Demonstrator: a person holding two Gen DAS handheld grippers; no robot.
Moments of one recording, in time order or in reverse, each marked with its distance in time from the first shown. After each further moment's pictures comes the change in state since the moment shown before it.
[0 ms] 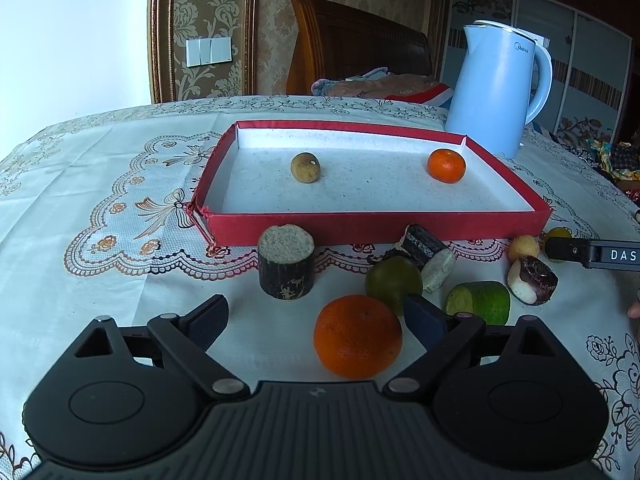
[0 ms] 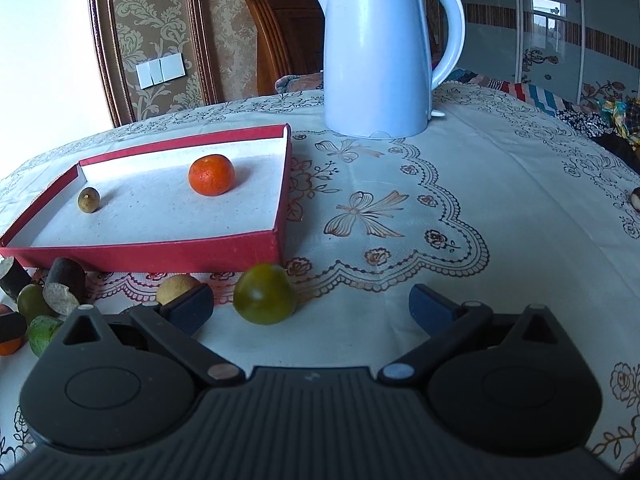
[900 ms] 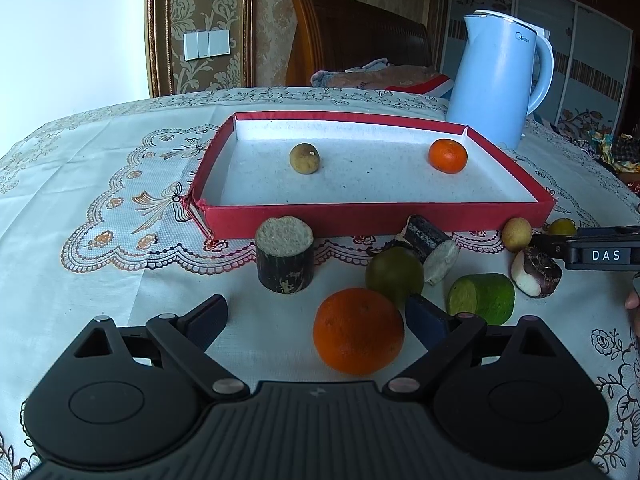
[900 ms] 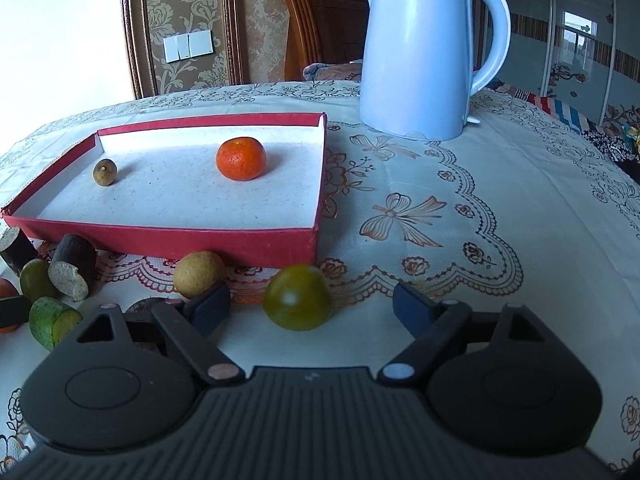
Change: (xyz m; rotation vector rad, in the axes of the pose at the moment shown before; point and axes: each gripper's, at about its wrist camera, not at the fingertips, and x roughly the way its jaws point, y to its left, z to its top) left arm 0.004 0.000 0.000 0.012 0.028 0.005; right arm 0.013 0.018 0.004 -0.102 0.040 0.034
